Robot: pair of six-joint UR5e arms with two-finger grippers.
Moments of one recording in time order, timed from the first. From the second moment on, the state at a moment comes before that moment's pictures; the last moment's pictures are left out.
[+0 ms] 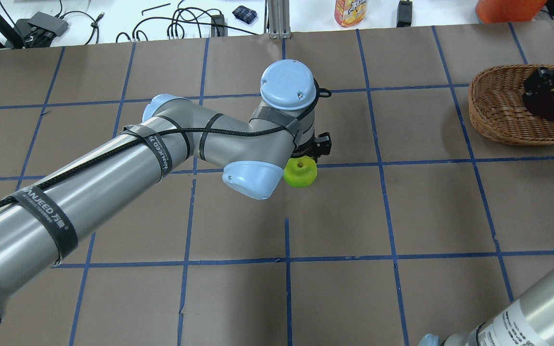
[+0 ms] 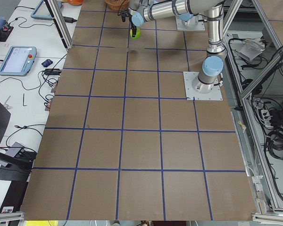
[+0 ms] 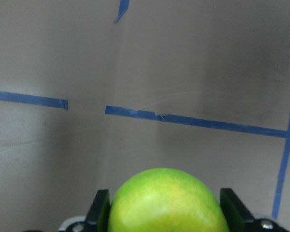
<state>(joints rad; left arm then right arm) -2.04 -1.99 -1.69 -0.92 1.59 -0.60 0.99 -1.03 1.43 -2.02 -1.51 -0.52</state>
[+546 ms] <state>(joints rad) -2.04 -2.03 -1.73 -0.89 1.51 -0.55 0.98 -1.03 1.39 -1.96 -1.51 -0.53</state>
